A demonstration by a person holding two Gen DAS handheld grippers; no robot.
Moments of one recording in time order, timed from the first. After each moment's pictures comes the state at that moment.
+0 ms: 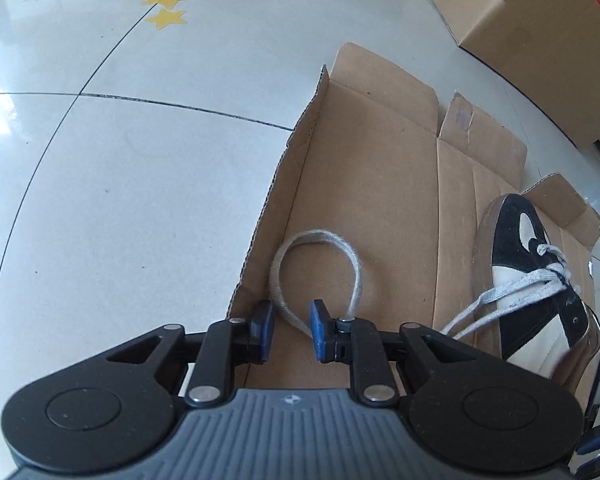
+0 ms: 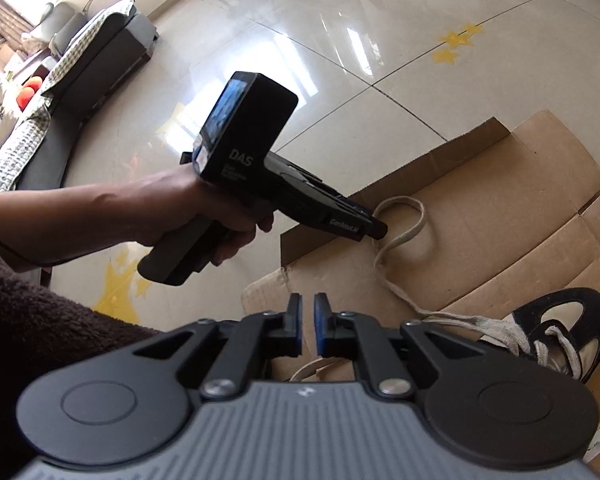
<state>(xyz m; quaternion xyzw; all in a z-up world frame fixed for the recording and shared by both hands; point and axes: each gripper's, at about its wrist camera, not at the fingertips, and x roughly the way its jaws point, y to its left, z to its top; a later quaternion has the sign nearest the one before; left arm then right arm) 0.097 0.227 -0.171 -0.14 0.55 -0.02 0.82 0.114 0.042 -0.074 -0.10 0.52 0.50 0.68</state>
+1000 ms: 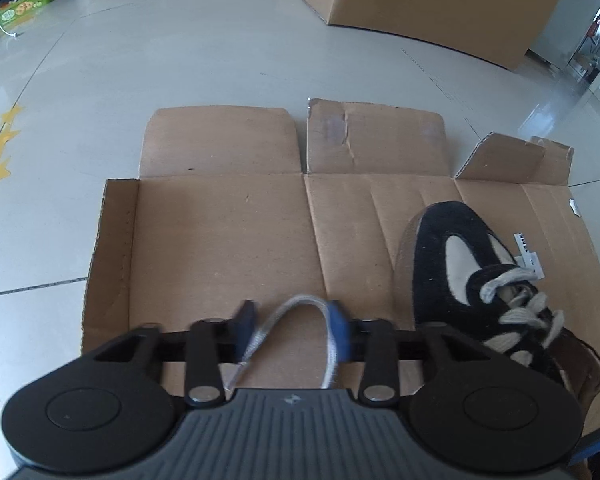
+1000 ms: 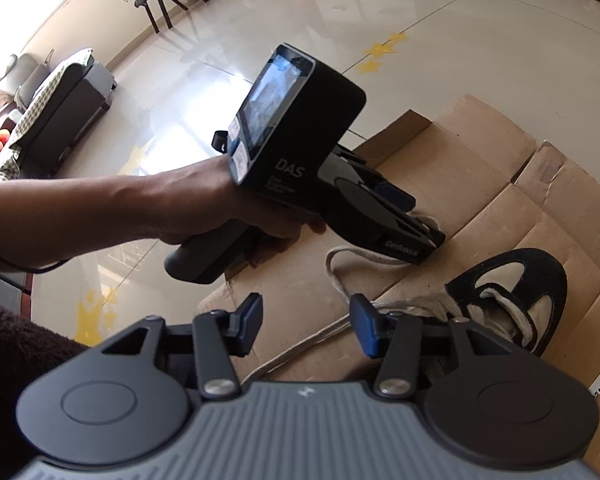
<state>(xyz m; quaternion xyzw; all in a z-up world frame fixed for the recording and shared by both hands) 0.176 0.117 -0.154 0.00 0.50 -0.14 0.85 0.126 -0.012 -0.088 -0.06 0.51 0.45 0.73</state>
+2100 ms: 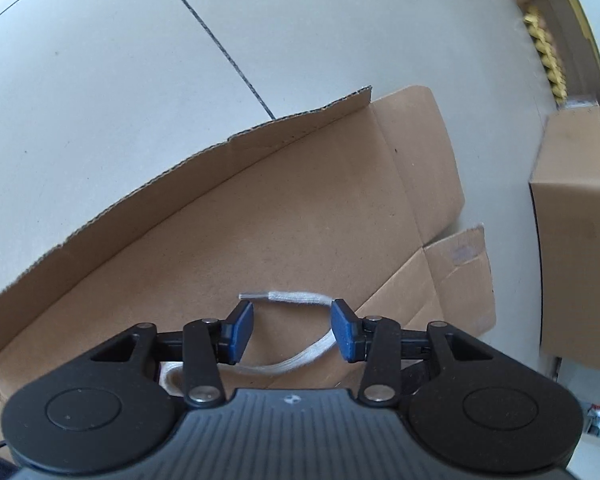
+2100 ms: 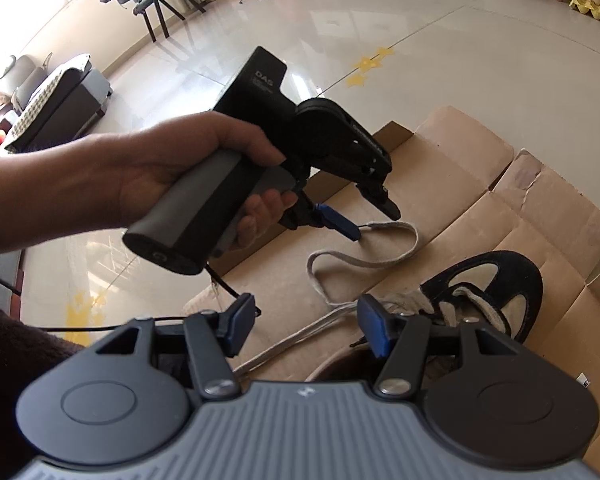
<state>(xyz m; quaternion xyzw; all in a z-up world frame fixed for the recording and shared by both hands) 0.184 0.194 -0.176 -0.46 0.57 0.14 0.67 0.126 -0.029 -0.088 -0.06 0.48 0.45 0.75</state>
